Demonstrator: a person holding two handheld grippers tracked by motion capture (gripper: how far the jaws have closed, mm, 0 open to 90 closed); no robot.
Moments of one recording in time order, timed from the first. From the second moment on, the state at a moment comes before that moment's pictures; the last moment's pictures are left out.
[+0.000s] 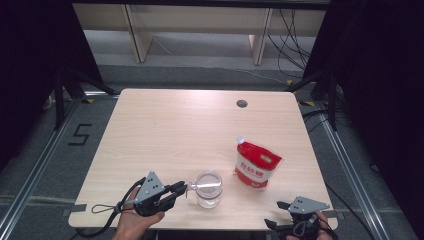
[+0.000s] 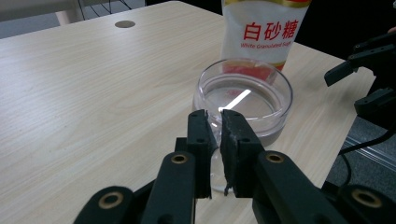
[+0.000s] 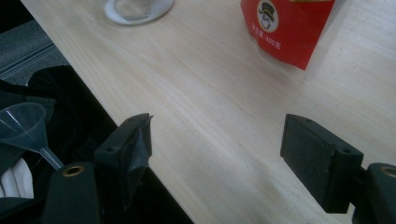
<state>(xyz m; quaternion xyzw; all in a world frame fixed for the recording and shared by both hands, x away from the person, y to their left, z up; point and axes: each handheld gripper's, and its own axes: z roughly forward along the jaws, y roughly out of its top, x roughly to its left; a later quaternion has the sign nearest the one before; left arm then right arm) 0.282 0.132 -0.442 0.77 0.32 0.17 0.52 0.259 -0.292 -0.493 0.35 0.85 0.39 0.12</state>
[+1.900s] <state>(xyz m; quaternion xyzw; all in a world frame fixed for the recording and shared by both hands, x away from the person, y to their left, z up) 0.298 0.116 -0.444 0.78 0.33 0.17 0.51 0.257 -0.247 -0.474 0.29 0.83 0.46 0.14</state>
